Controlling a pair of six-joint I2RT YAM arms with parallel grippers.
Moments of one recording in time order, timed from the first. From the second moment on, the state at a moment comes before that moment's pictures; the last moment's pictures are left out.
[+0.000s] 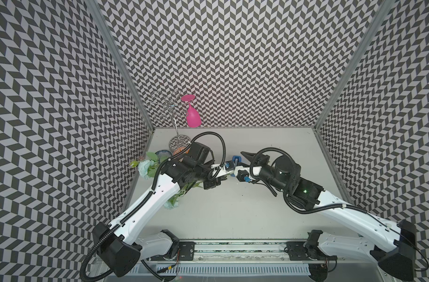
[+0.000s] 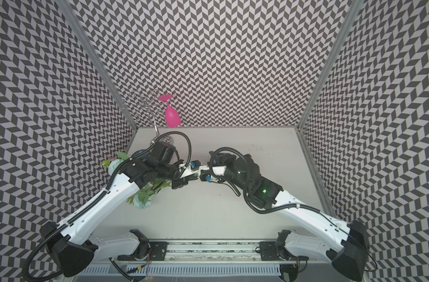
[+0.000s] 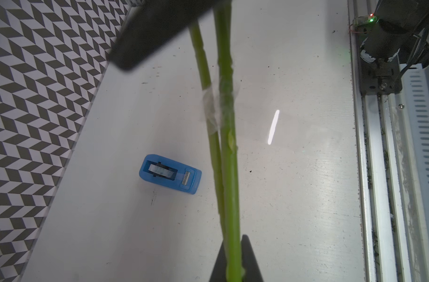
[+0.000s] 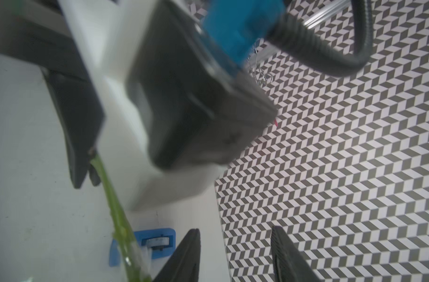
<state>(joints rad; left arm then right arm) -0.59 1.23 1.23 -0.88 0.45 0.78 0.86 1.07 0.95 0.00 0.06 -1.08</state>
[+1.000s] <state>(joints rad) -0.59 1.24 1.23 -0.89 0.46 0.78 0.90 1.12 0.88 0.00 -0.13 -1.14</state>
